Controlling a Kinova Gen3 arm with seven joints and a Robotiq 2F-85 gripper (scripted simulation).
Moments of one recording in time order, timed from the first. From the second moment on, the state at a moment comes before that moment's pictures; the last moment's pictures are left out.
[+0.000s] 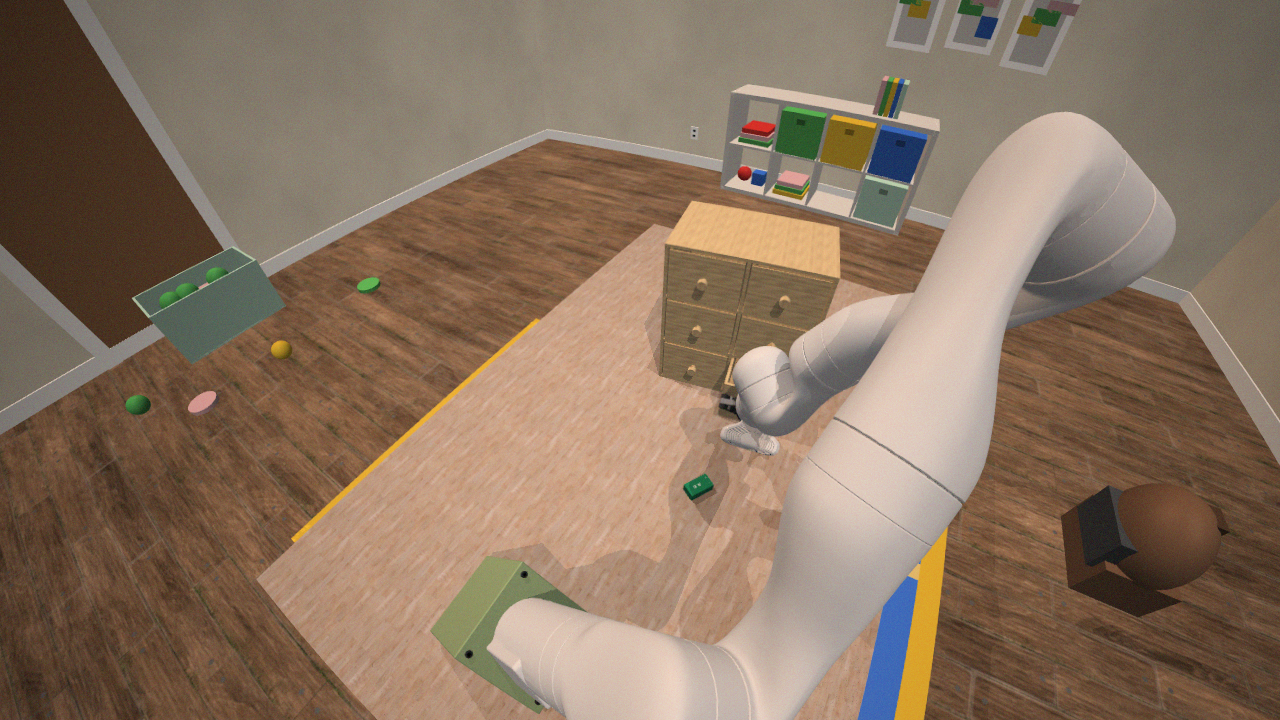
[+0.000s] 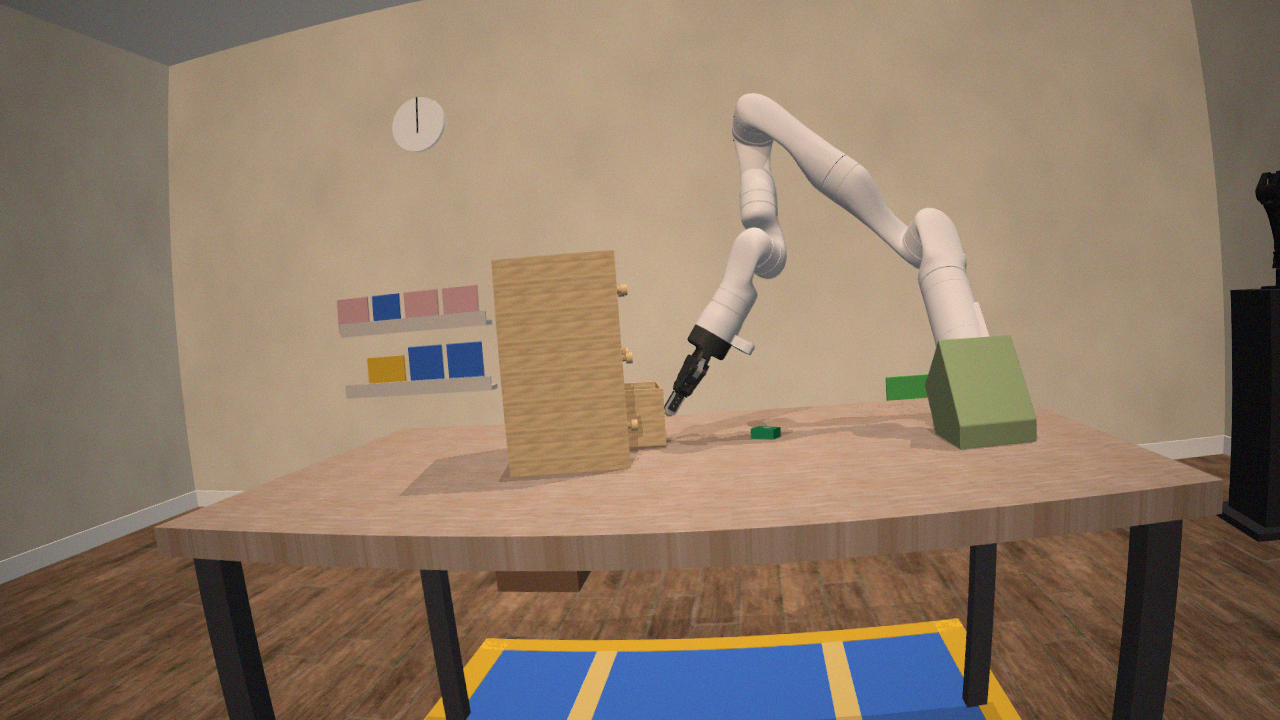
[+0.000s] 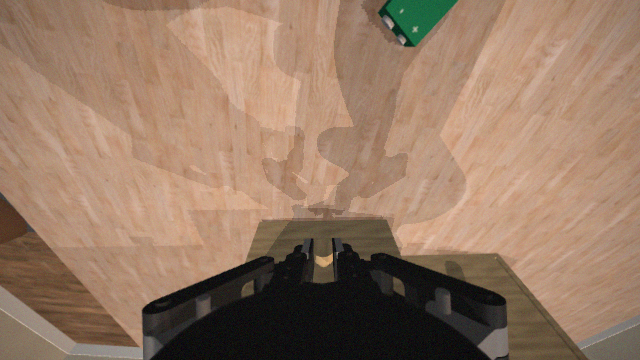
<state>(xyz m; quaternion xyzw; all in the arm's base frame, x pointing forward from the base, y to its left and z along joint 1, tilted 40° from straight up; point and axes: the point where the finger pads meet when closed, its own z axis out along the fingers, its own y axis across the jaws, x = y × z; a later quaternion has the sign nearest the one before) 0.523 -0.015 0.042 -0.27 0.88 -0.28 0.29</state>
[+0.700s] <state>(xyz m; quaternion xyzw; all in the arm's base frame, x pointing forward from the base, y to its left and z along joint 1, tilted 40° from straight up) 0.521 -0.016 0.041 -0.27 0.88 -0.27 0.29</state>
